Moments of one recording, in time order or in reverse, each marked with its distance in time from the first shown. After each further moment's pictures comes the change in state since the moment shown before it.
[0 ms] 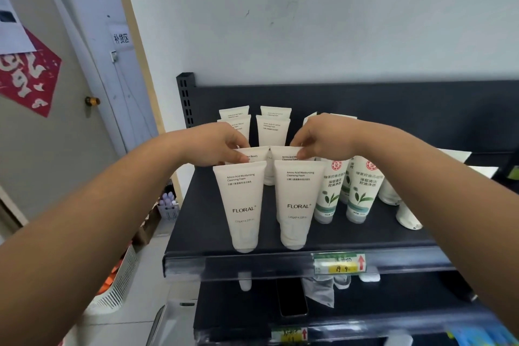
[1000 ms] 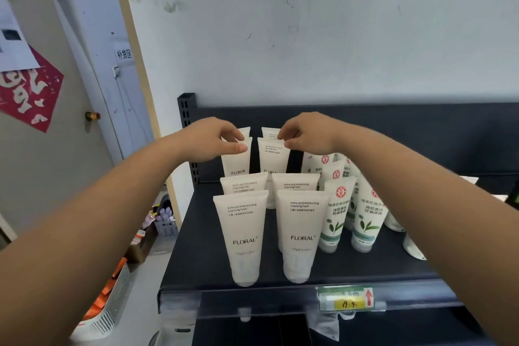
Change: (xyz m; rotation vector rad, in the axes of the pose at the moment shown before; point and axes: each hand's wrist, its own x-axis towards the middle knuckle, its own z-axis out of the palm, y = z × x) left_hand 0.032 -0.028 -0.031 0.014 0.252 -0.052; right_hand 0.053 0.007 -0.021 0.053 0.116 0.037
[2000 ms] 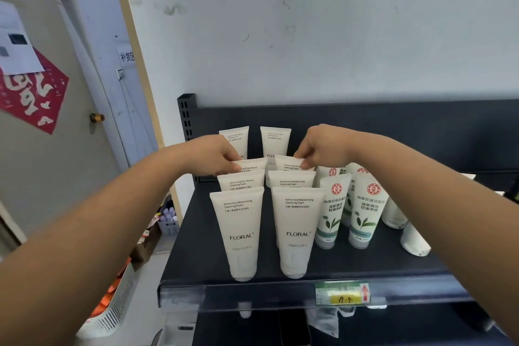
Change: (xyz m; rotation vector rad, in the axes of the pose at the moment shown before) left_hand -0.003 0.005 0.017 0.098 -0.185 0.009; right_hand -0.019 0.026 0.006 -0.058 -0.133 -0.020
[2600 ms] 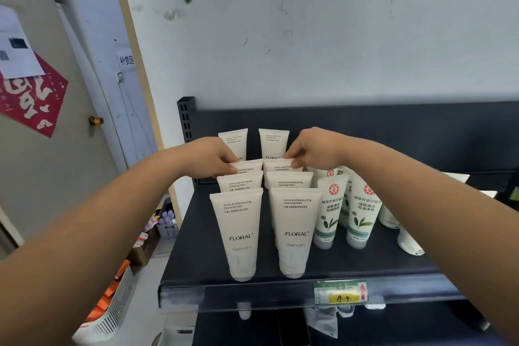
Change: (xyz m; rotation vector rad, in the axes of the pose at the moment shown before) left_hand -0.005 -0.002 -0.002 0.030 -0.006 0.025; right_hand 0.003 -0.009 0.006 0.097 0.036 -0.011
